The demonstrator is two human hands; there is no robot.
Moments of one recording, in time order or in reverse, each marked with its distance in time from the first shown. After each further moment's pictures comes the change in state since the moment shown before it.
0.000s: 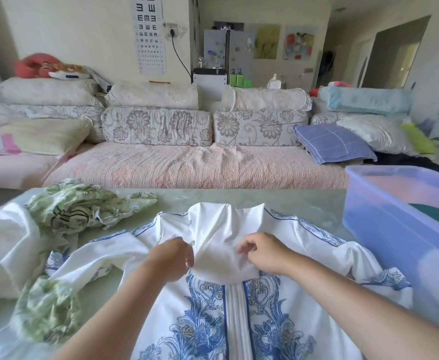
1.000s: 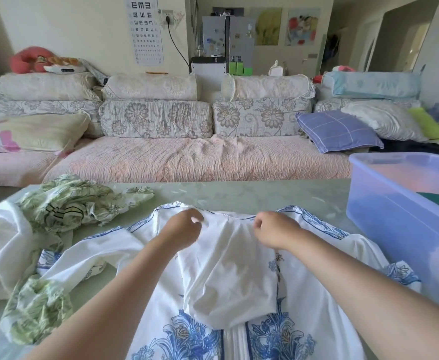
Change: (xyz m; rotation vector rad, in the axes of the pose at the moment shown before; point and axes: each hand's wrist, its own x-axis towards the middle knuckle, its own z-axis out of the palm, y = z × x) left_hand 0.046 0.026 -0.018 -0.500 0.181 -0.193; right_hand 0.025 0.008 -0.033 -0.388 0.103 0.165
